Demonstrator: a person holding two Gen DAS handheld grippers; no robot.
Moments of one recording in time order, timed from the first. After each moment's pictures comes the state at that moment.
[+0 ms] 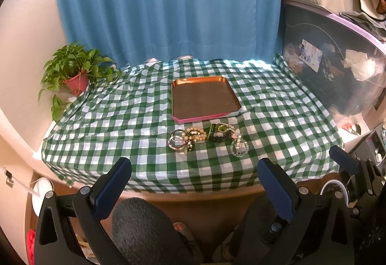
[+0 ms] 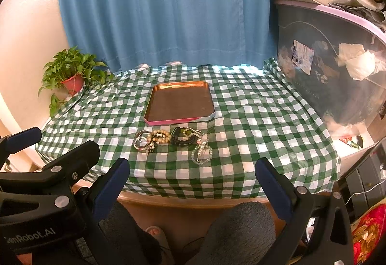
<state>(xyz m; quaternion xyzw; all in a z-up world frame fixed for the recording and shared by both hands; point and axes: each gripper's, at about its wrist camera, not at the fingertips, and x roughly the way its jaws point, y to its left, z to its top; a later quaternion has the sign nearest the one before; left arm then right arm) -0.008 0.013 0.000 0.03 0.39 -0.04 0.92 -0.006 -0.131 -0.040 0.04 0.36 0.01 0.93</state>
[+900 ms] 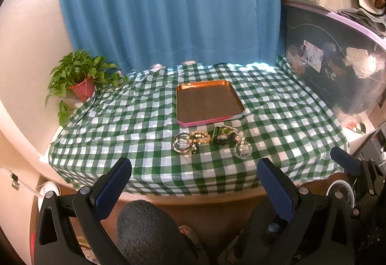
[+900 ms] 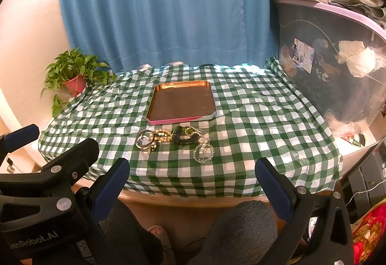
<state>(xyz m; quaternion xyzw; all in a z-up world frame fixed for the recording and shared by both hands) -0.014 -0.001 0.003 0.05 0.37 -0.02 0.93 -0.011 -0.135 -0.041 0.04 0.36 0.02 0.93</state>
